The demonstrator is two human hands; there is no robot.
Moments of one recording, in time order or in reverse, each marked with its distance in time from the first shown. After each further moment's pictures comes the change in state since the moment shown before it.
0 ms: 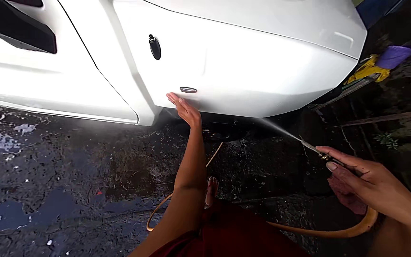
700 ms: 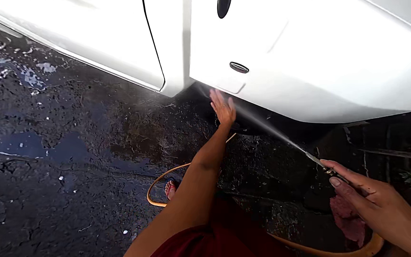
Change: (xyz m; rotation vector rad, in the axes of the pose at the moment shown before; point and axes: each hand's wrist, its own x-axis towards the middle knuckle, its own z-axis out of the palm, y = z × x) left_hand -0.064 -0.109 -0.007 0.483 -0.296 -0.272; right_hand 0.045 -0.043 0.070 -0.098 -0.242 -0.037
